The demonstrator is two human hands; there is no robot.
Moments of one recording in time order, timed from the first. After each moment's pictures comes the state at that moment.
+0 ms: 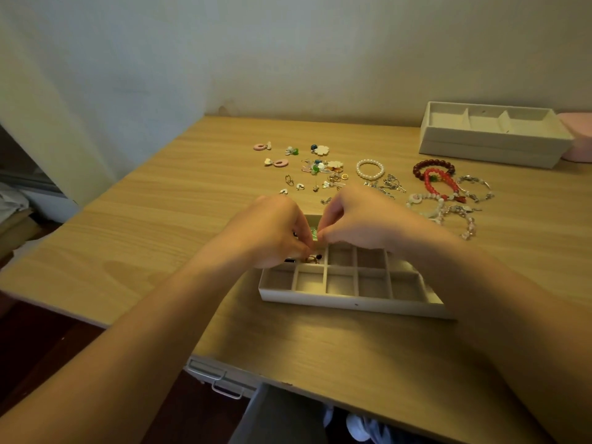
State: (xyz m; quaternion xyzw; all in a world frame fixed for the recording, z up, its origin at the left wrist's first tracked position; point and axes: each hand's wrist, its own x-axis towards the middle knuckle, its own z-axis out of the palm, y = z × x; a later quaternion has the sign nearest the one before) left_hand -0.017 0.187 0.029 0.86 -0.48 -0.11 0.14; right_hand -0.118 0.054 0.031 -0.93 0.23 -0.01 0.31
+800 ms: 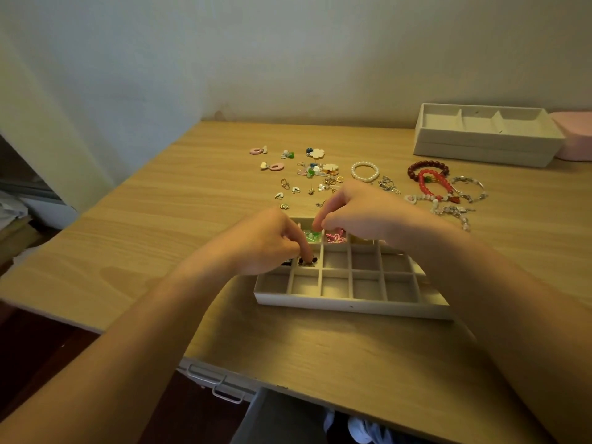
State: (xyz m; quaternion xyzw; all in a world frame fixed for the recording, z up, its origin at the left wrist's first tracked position) left_hand -0.020 0.188 0.031 0.84 -0.46 -0.22 0.19; right_hand -0.121 0.042 0.038 -0.89 0.24 -0.01 0.38
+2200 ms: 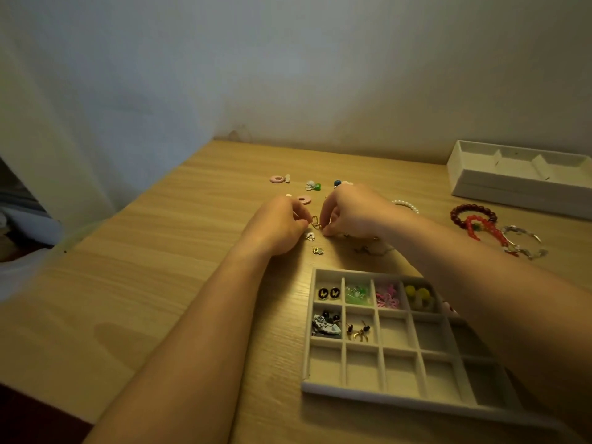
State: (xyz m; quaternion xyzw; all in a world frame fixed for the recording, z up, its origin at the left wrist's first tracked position) left_hand 0.115 0.124 -0.010 0.86 -0.38 -0.11 0.32; right_hand 0.018 -0.007 0.018 -0.97 0.21 0.00 0.14
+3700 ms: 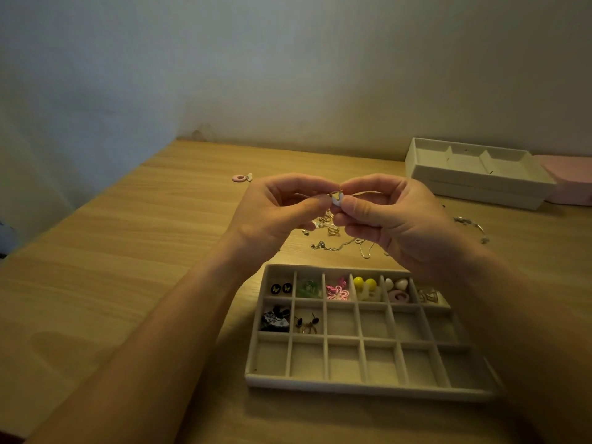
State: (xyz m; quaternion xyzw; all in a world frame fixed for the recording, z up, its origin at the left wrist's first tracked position) left_hand 0.034 0.133 0.028 0.53 -0.50 -0.24 0.64; right_hand -0.121 0.011 0.055 -0.63 0.17 -0.22 0.73
